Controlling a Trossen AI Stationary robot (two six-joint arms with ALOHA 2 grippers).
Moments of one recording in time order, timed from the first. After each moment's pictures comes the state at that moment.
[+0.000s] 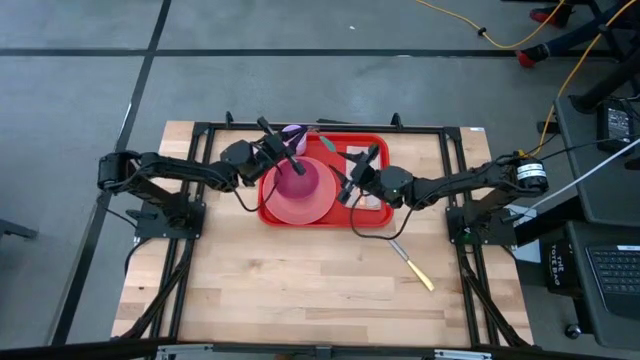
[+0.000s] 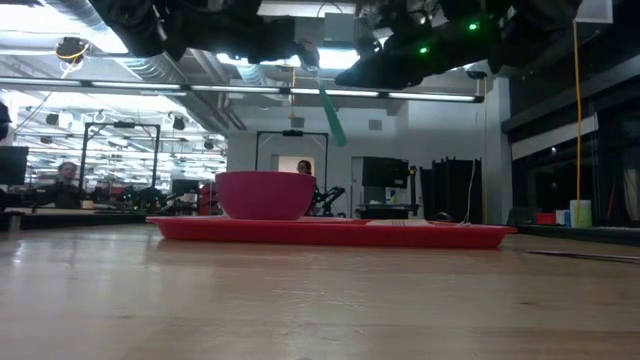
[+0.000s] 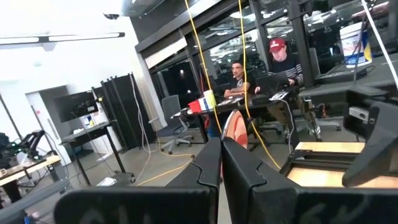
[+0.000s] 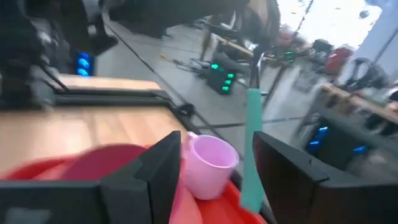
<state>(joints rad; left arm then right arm) 0.24 1.37 0.69 0.92 -0.48 0.39 -0.05 1.53 0.74 0.75 0.56 -0.26</state>
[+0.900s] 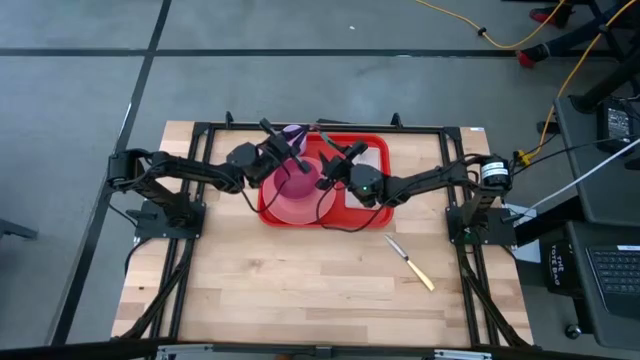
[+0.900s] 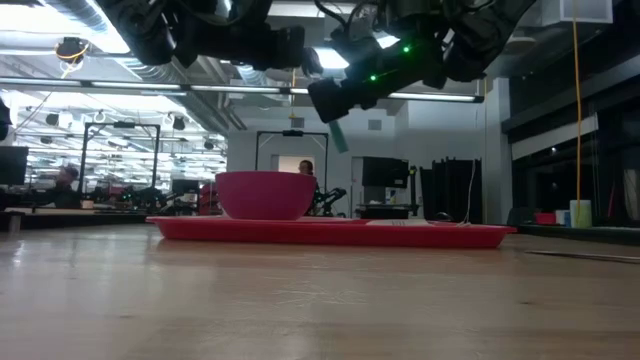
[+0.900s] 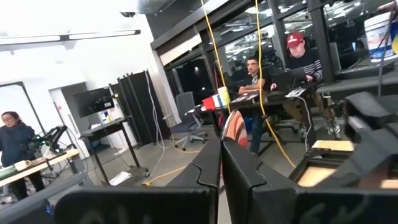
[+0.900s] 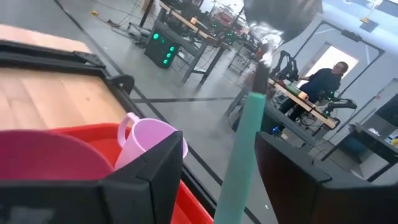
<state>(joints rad) 0.23 1.46 0.70 1.01 -0.56 0.41 -0.07 1.81 0.97 0.77 0.84 -0.45</state>
